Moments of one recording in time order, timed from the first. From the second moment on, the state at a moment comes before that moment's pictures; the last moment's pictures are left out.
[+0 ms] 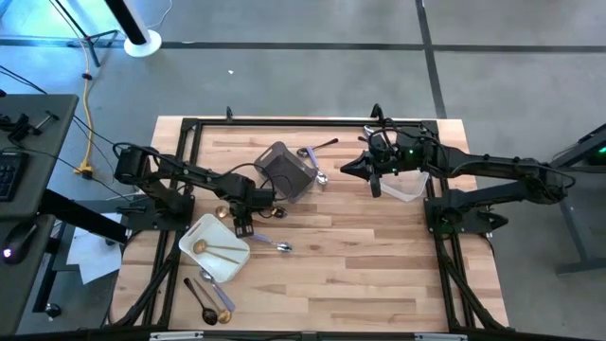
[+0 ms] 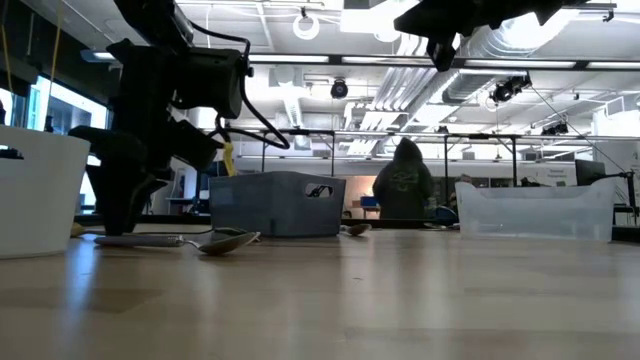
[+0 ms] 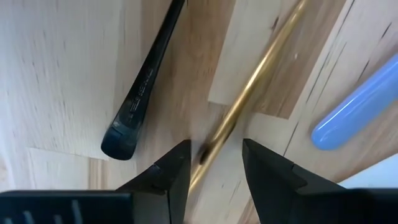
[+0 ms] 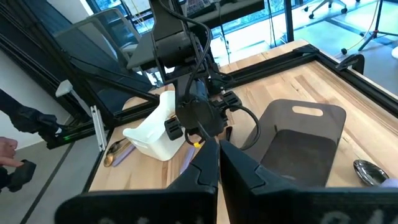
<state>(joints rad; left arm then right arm) -0.01 1.64 0.84 -0.82 0.03 -0.23 -0.25 1.03 0.81 -0.03 -0.28 0.26</state>
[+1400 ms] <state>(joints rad) -0.01 1.64 1.04 -0.99 0.03 0.03 -0.25 1.03 0.81 -0.03 -0.28 0.25</state>
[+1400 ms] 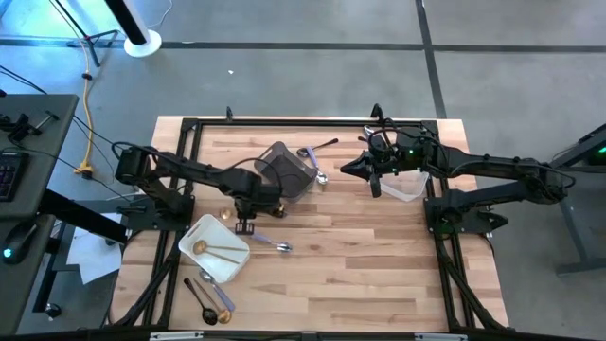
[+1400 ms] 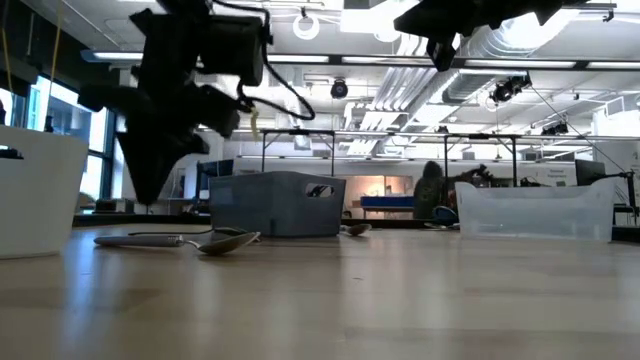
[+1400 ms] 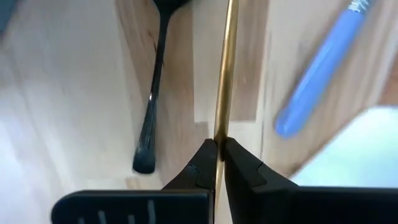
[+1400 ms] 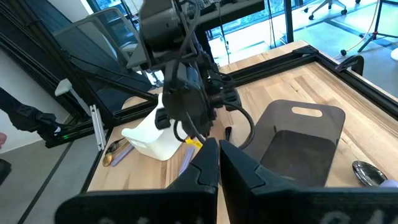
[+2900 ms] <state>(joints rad) 0.06 1.08 0.83 0.34 0.04 -0.27 -0.25 1.03 0.81 0.38 -0.35 0.25</state>
